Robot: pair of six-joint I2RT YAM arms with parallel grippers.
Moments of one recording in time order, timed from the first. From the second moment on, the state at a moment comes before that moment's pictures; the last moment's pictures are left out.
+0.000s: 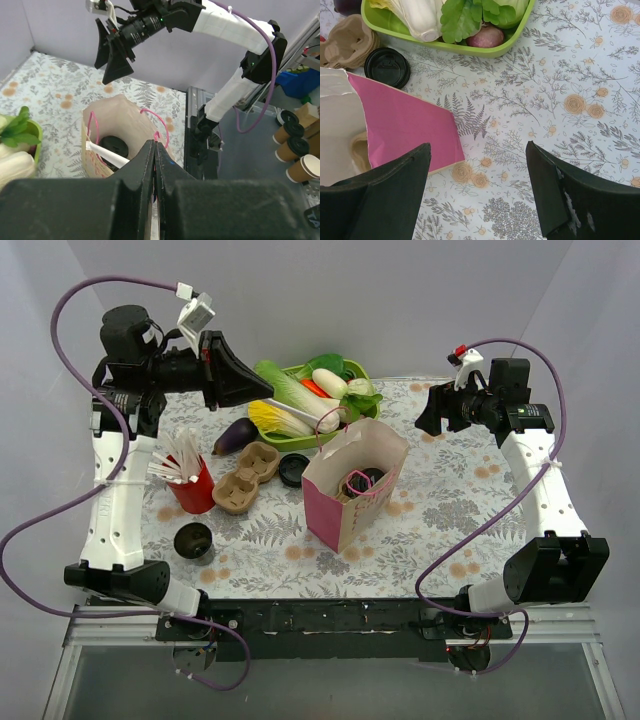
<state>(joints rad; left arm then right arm) -0.13 1.47 2.03 -0.64 1.34 -0.14 0.03 1.44 1.48 -0.69 -0.56 -0.16</state>
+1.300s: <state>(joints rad) -0.21 1.50 2.01 -0.90 1.32 0.06 0.03 1.49 1.48 -0.70 -0.56 -0.16</state>
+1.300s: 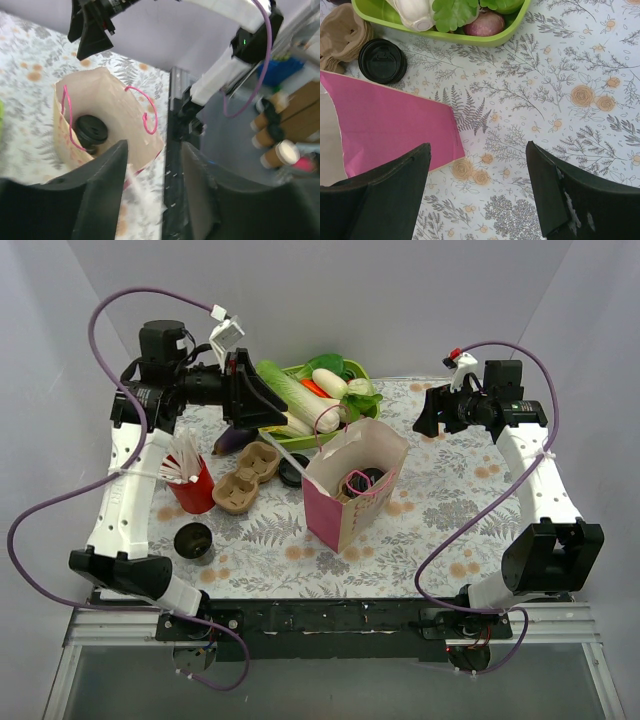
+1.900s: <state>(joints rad) -0.21 1.49 1.97 -0.58 0.84 -0.05 0.03 1.51 1.64 -0.80 -0.35 -0.11</state>
